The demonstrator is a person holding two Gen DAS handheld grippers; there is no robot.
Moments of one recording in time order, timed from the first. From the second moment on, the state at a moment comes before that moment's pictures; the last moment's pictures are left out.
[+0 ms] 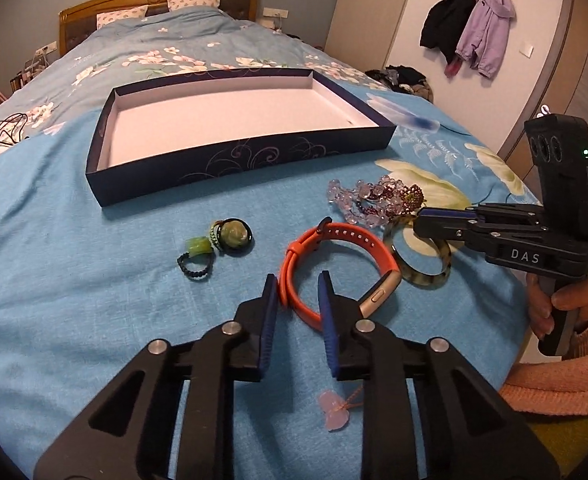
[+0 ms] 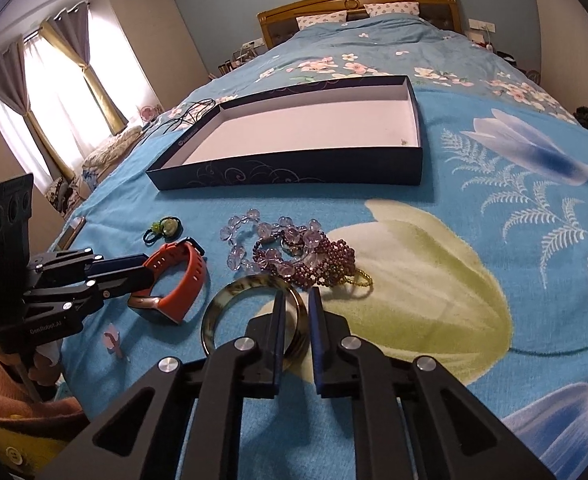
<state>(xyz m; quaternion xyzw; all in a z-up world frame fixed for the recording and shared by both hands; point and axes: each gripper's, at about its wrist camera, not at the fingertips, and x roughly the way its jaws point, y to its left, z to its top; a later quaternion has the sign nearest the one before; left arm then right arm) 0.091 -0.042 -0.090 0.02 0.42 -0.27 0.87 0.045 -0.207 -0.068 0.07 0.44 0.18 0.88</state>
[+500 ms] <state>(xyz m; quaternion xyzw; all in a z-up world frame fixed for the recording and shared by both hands) 0.093 -0.041 -0.078 0.03 0.41 -0.26 0.88 0.041 -0.220 -0.052 0.09 0.41 0.20 0.89</state>
